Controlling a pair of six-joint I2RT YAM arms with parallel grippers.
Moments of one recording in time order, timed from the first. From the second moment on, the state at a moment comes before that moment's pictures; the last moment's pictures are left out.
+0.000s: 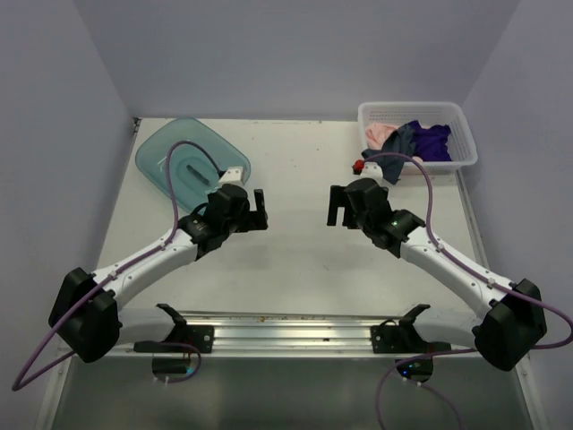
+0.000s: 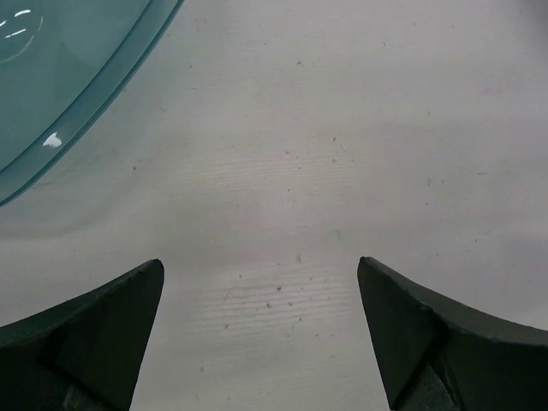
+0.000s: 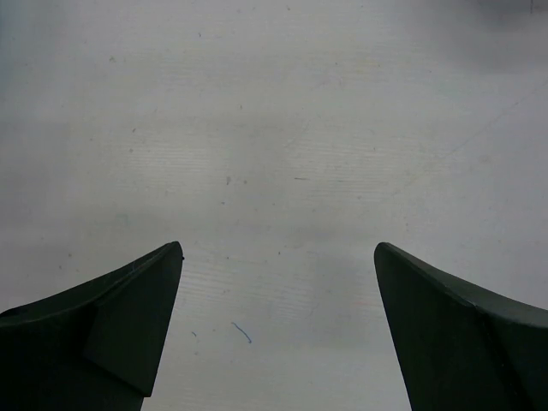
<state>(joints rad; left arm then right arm) -0.64 1.25 0.82 -0.28 -0.28 -0.57 0.63 1.20 0.91 -0.44 0.38 0.49</state>
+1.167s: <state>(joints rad) -0.43 1.66 0.92 -0.31 -0.21 -0.57 0.63 1.17 0.89 -0.42 0.38 0.48</state>
